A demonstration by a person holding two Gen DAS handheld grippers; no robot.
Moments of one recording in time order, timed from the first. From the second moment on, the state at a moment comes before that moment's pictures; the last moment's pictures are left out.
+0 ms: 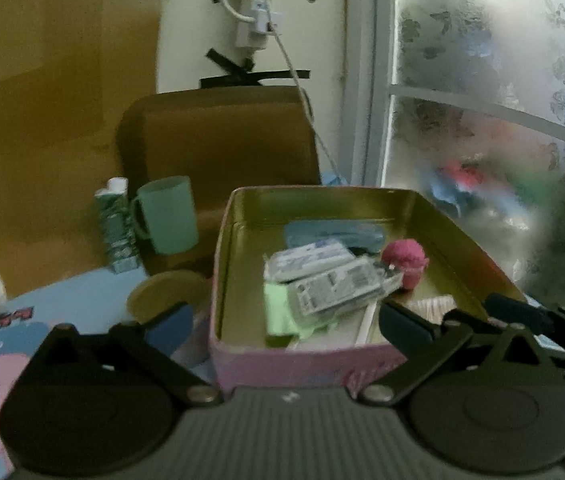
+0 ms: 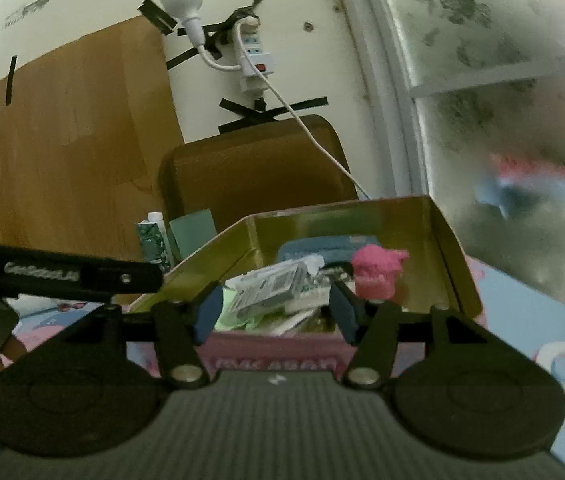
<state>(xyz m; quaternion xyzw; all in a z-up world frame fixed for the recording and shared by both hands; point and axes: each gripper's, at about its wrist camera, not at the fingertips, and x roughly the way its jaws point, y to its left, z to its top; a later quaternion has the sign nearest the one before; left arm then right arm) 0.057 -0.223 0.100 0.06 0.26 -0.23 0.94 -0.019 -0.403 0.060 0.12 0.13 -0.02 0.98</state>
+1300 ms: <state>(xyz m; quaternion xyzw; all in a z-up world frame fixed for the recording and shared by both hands) -0.004 -0.142 0.056 0.04 0.30 -0.15 0.94 -0.048 -0.354 0.066 0.18 0.18 0.02 0.97</state>
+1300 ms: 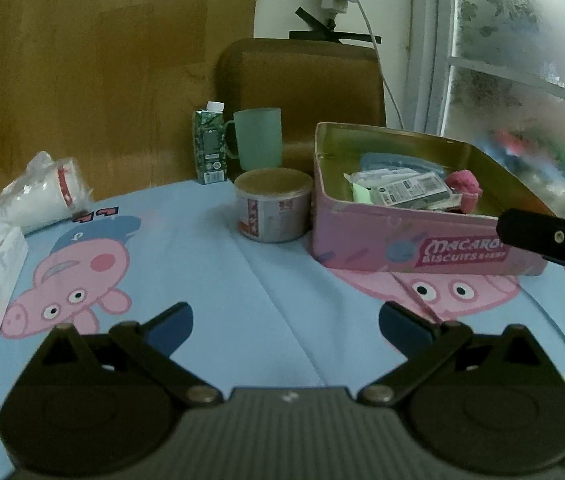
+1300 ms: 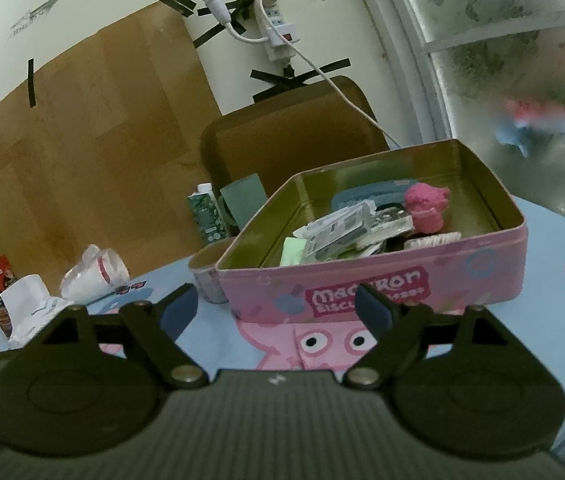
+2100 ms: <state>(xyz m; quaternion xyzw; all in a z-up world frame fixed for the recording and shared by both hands) -0.007 -0.141 0.053 0.08 0.27 -0.09 0.96 -0.047 -0.354 0.060 0.19 0.19 0.02 0.96</state>
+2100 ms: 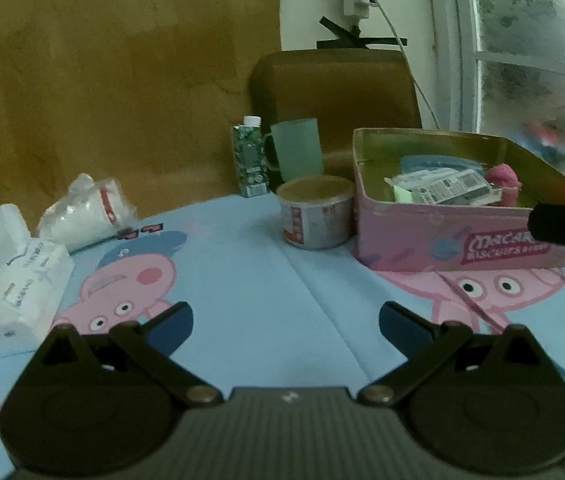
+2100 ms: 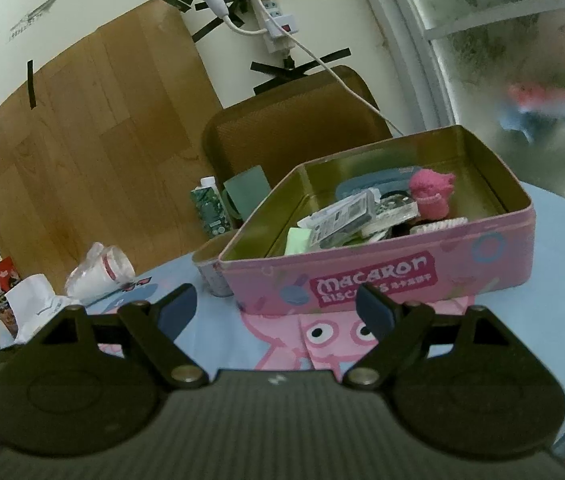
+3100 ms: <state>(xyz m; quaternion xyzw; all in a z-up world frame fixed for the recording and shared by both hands) 0.005 -0.163 0.046 0.10 0.30 -0.07 0.95 -0.045 -0.377 0.046 0.23 0.19 0.01 0.95</state>
